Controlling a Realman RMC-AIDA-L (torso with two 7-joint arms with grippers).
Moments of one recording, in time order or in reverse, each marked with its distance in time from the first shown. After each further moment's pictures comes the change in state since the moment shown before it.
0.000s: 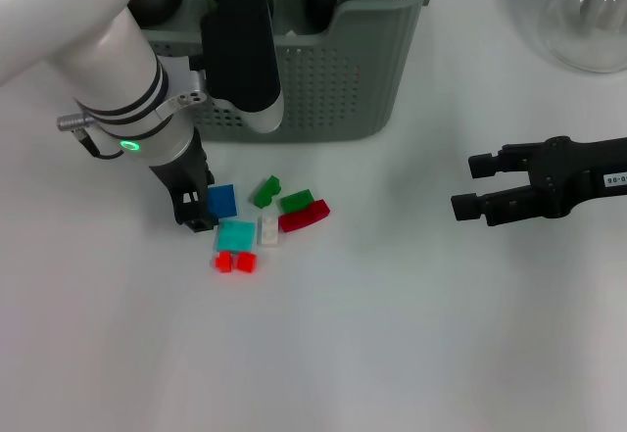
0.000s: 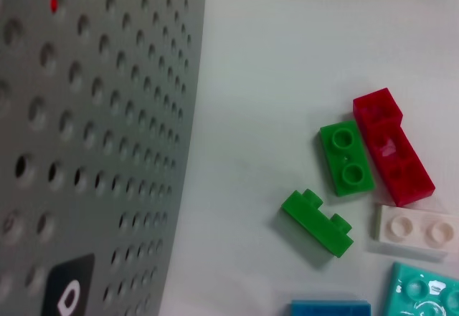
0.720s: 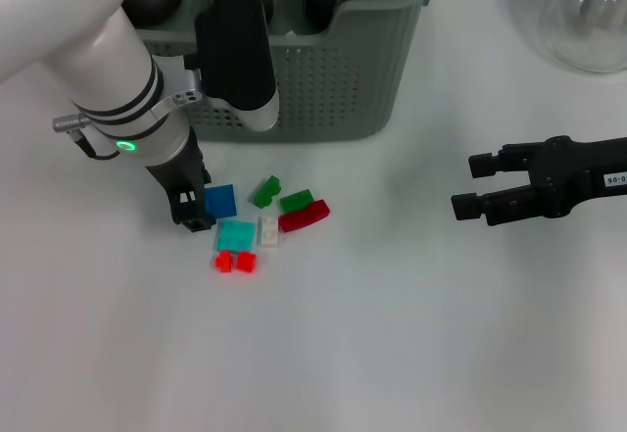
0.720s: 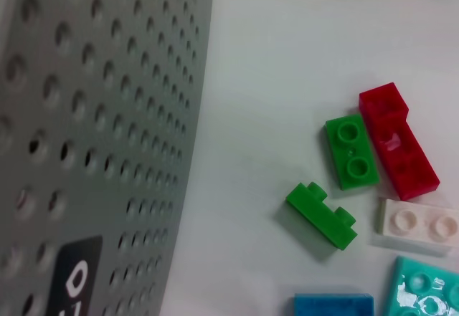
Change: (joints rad) left arm 0.010 0.003 -0.001 0.011 0.000 0.001 -0.009; right arm 0.000 0.000 0.001 0.001 0.000 0.000 -0.001
